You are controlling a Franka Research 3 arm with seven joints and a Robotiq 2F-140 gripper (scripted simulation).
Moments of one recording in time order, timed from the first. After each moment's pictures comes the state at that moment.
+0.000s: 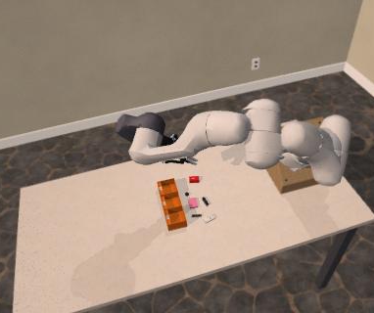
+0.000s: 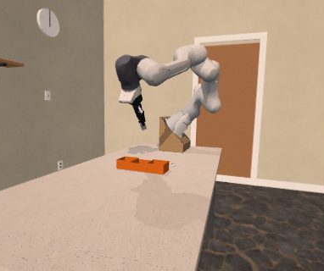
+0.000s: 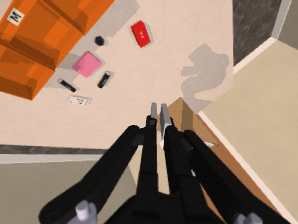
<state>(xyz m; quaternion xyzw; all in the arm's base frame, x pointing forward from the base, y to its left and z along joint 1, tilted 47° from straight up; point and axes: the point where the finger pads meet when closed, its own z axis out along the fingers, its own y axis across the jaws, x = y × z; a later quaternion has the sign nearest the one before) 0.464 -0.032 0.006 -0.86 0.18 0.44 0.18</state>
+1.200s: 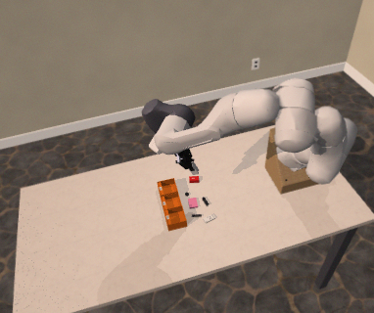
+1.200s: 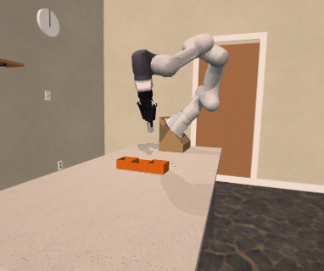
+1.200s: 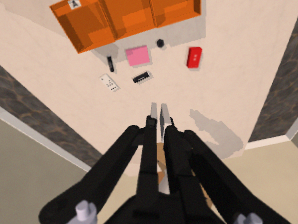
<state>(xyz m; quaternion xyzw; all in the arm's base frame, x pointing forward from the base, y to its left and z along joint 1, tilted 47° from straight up) 0.462 0.003 0.033 -0.90 0.06 0.25 0.35</state>
